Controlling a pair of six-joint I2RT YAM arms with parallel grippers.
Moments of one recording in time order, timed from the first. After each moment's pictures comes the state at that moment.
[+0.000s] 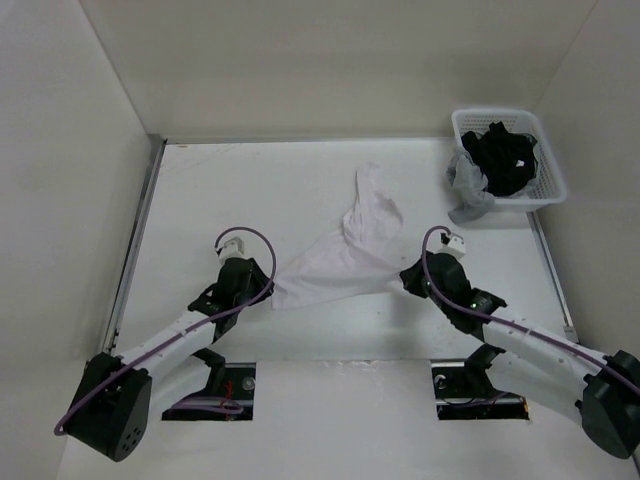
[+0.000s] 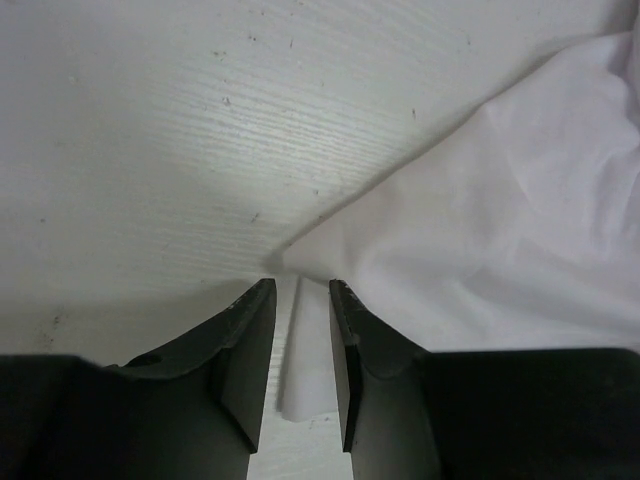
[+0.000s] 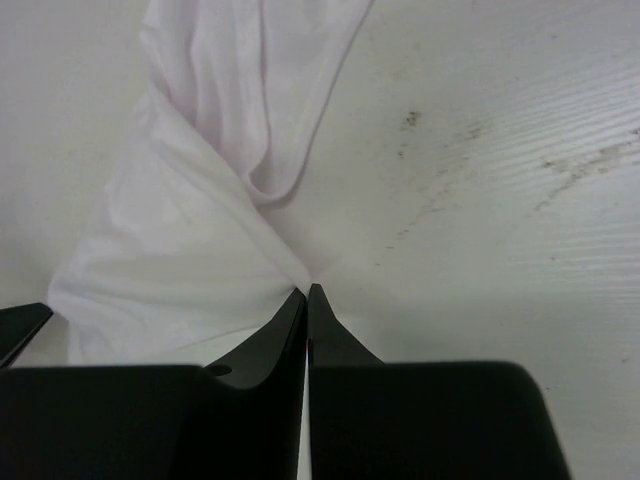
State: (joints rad) left arm -0.44 0.96 0.25 0.03 -0.14 -0.77; right arm 0.66 0.90 0.39 -0.08 0.32 0.87
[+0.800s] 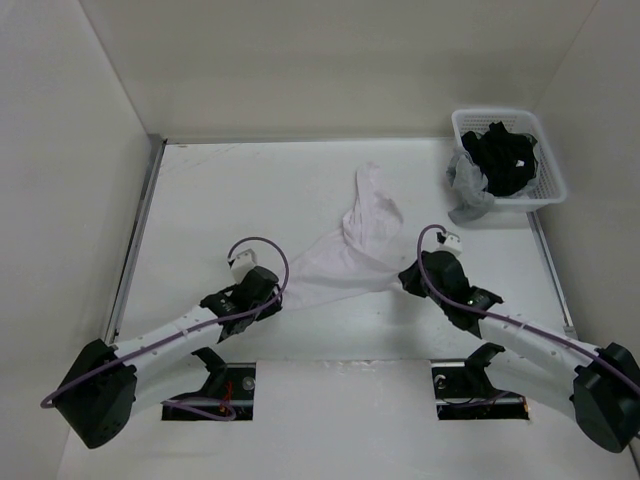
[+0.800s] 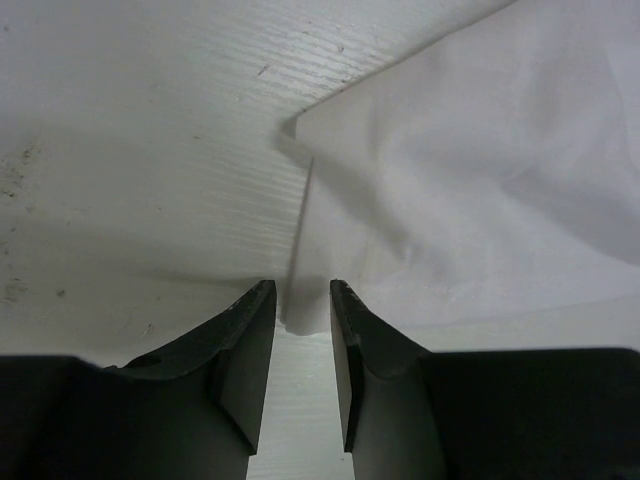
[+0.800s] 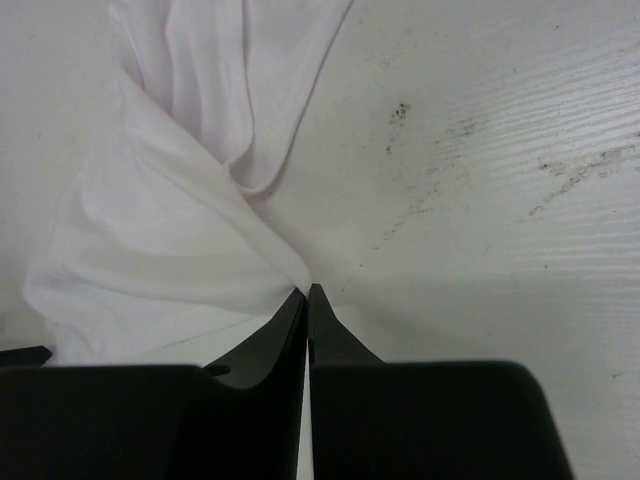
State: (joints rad) left arm -0.71 0.97 0.35 -0.32 -0.33 -1.01; right arm 0.61 0.96 0.38 -0.04 0.25 0.82
